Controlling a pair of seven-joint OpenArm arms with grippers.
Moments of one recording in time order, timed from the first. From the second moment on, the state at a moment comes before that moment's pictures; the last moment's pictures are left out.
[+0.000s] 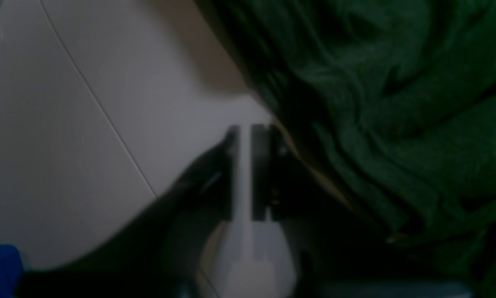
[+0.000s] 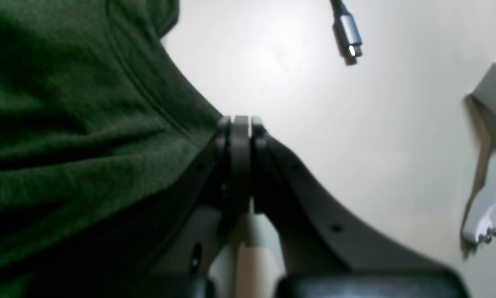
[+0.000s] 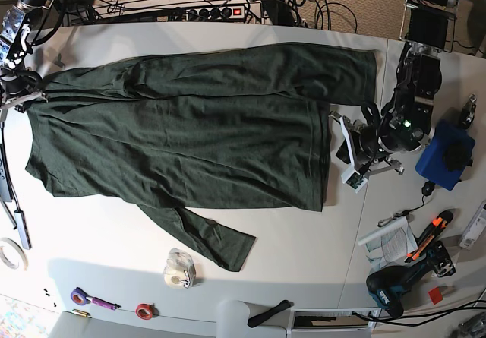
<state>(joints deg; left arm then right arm) -7.2 -20.8 10.0 89.2 -19.4 -26.0 52.0 -8.3 33.0 35.7 64.1 17.6 17.4 -23.1</state>
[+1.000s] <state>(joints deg) -7.4 -20.9 10.0 89.1 -28.2 -32.3 52.0 -8.3 33.2 42.6 79.2 22.2 23.5 -22.0</state>
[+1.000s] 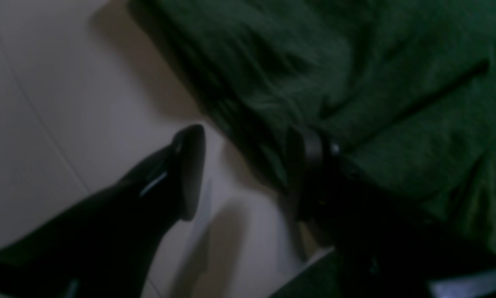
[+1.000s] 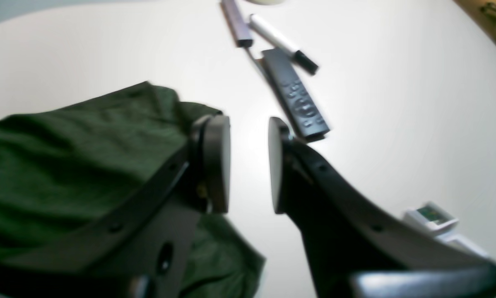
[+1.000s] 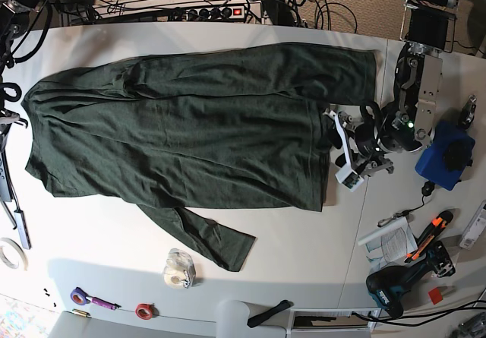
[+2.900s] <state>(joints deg) 0.3 -20.4 10.0 89.1 -41.3 -43.1 55.3 -29.5 15.8 43.9 79.9 74.0 27.2 -44.8</state>
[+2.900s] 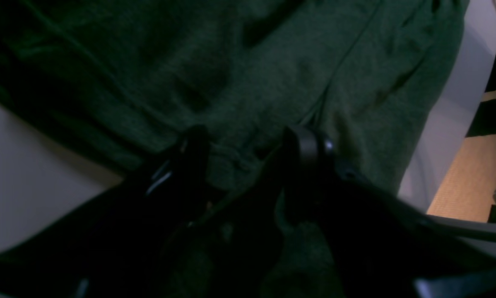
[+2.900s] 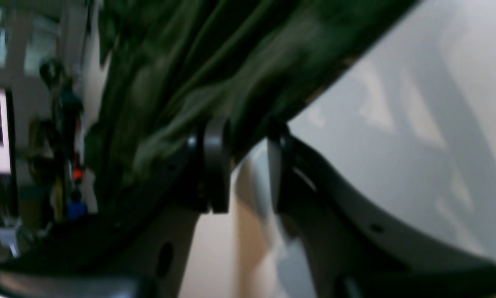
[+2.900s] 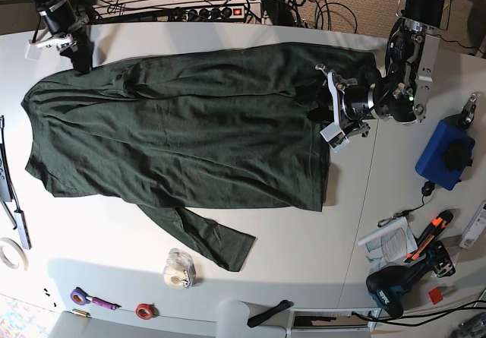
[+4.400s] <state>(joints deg) 0.3 -20.4 10.0 92.0 -44.7 -43.1 56.8 -31.7 14.8 50.3 99.8 57.9 11.9 -42.3</state>
